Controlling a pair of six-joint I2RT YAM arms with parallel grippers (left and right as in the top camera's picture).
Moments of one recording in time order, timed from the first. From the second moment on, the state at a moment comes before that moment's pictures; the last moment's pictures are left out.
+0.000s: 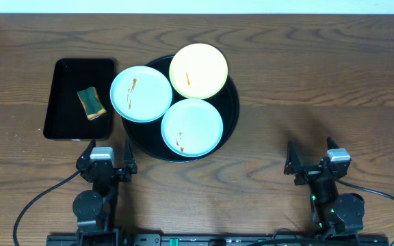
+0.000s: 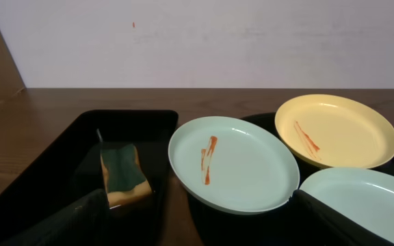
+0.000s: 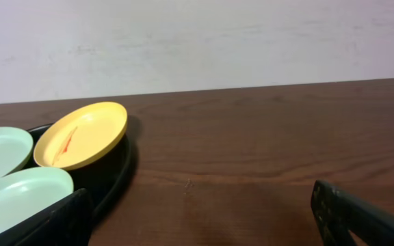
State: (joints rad) left arm 0.08 0.02 0.01 -0.10 0.07 0.01; right arm 0.13 0.01 0.01 -0.07 -0.02 0.12
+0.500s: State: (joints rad) left arm 0.08 0.02 0.01 -0.10 0.07 -0.03; right arm 0.13 0.01 0.01 -0.06 -0.02 0.12
